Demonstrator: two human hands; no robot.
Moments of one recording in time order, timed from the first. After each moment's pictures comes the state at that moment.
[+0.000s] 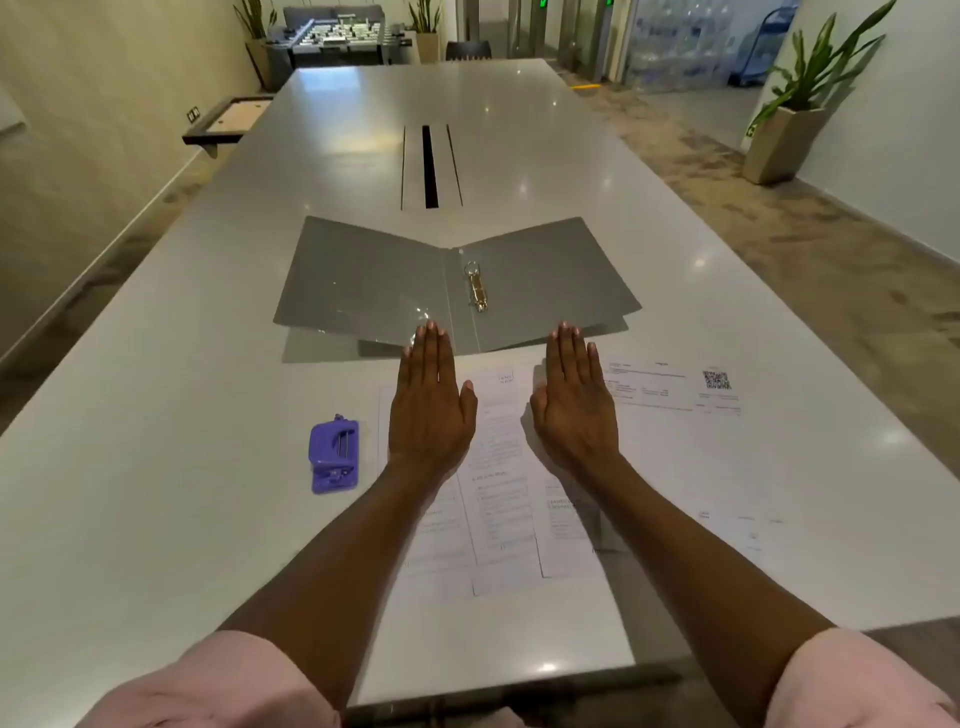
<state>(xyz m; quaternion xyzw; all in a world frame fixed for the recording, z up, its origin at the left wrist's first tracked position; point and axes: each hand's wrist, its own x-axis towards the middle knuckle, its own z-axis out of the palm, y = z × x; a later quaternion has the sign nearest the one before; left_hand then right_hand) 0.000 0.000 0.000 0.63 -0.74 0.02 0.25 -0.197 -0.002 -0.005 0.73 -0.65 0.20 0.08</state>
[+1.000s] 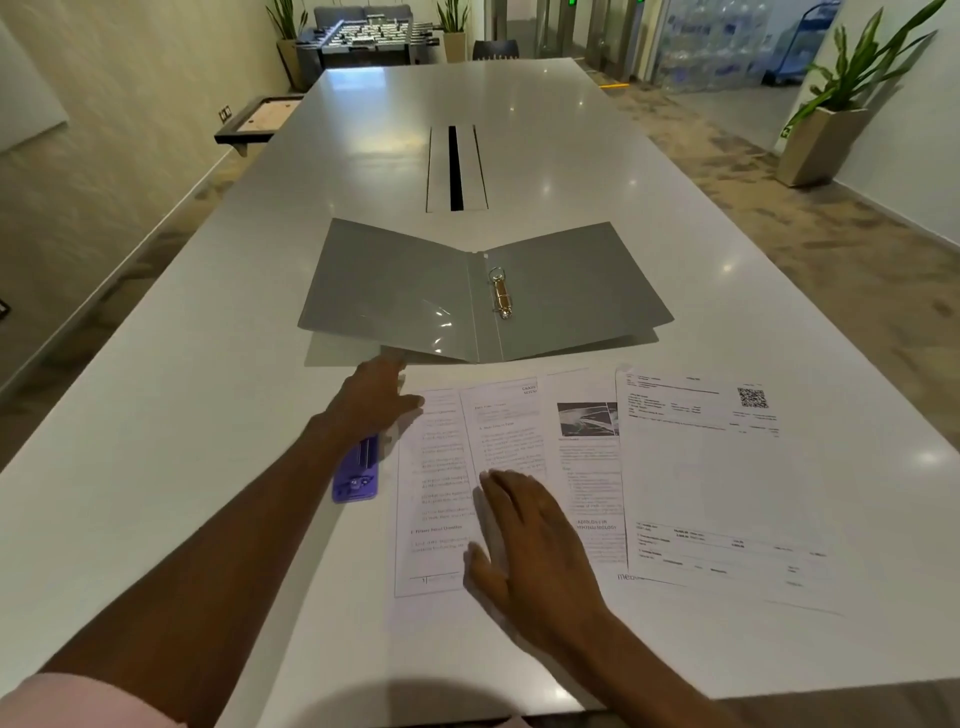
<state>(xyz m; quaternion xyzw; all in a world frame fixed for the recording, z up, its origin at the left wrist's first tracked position) 0.096 -0.032 0.058 0.69 -0.68 -0.21 0.13 -0.127 0.146 0.009 0.79 -0.56 0.22 -0.12</state>
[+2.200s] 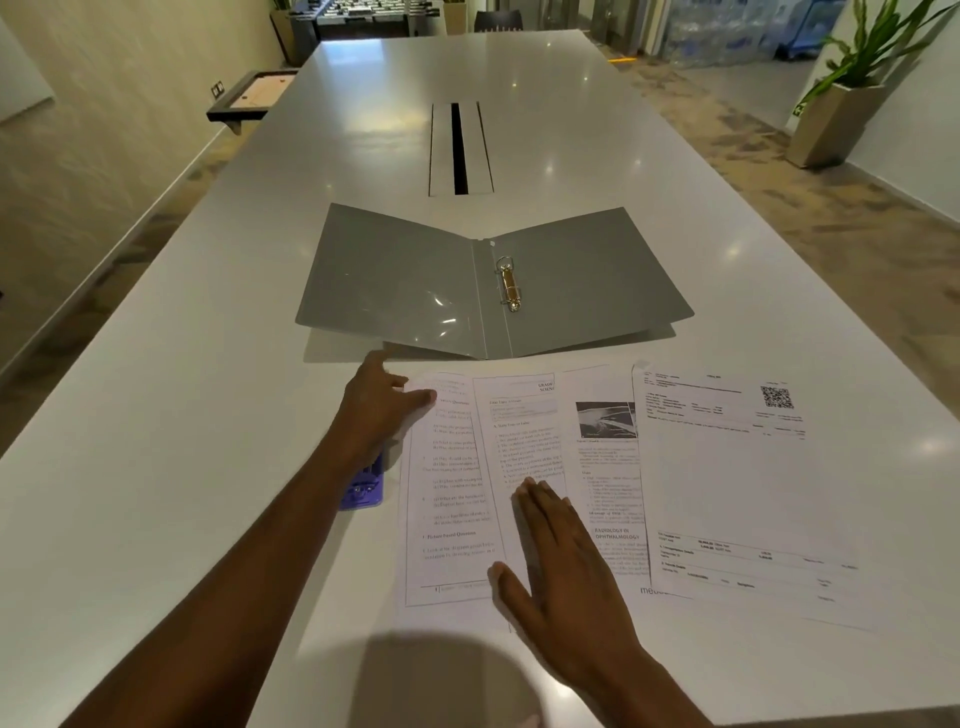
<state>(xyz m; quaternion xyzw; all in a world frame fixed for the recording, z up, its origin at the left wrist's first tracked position) 0.085 -0.014 0.067 0.73 -0.50 -0.36 0.29 -0.140 0.151 -0.009 0.75 -0.60 0.16 -0.21</state>
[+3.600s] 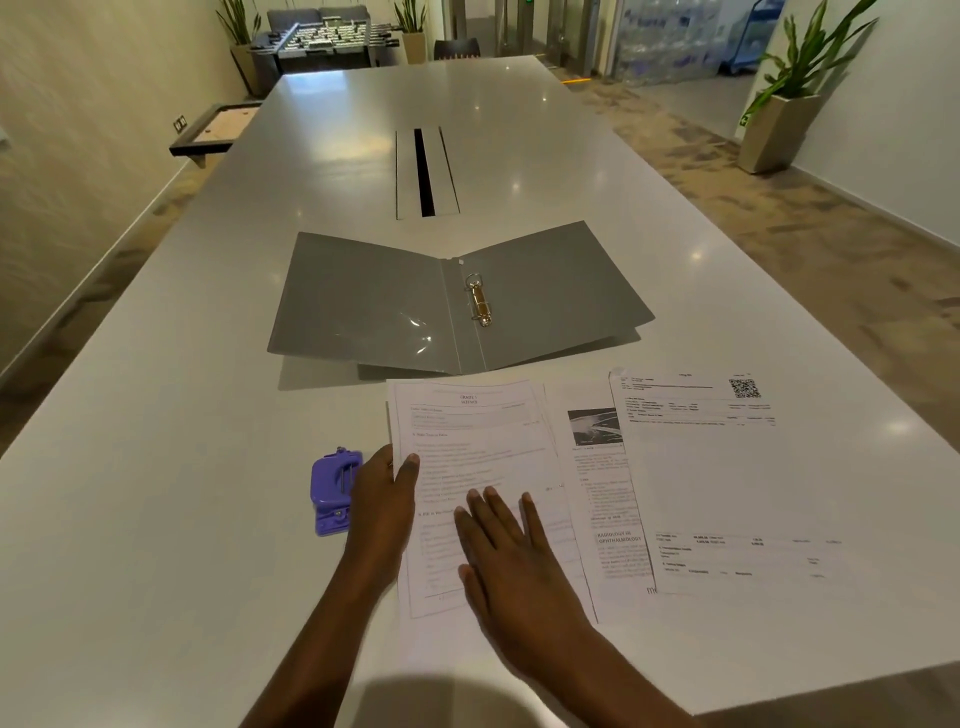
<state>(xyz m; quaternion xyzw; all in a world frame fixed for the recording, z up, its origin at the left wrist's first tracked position) 0.045 0.060 0.016 0.68 -0.39 -0.43 0.45 -0.113 0.135 -0.018 0.83 -0.55 0.10 -0.07</state>
